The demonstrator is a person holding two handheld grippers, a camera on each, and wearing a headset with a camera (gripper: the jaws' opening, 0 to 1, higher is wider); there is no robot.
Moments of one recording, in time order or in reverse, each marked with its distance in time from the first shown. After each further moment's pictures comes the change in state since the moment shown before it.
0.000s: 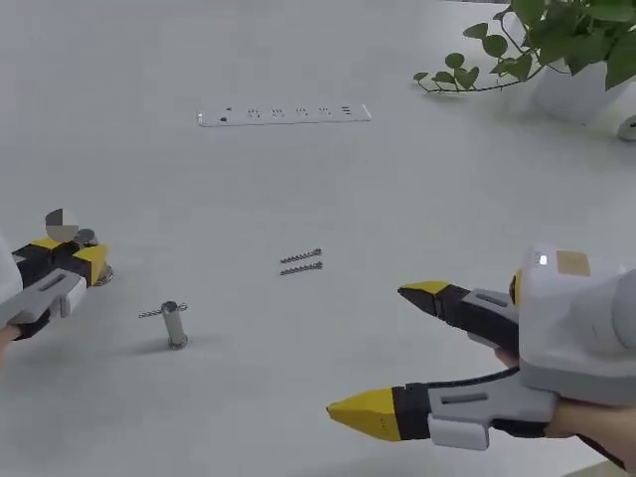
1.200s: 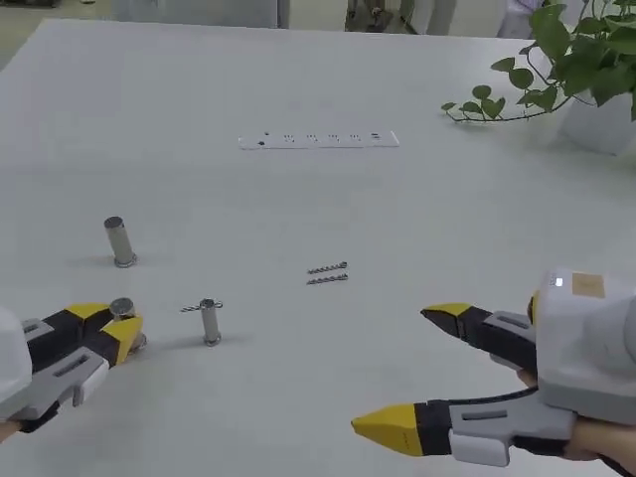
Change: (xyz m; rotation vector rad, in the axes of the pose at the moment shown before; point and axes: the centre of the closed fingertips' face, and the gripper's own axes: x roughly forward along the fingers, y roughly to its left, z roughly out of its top) left arm -0.083 -0.054 -0.021 0.079 0.024 -0.128; right arm -0.009 0.014 -0.008 -0.020 0.012 0.017
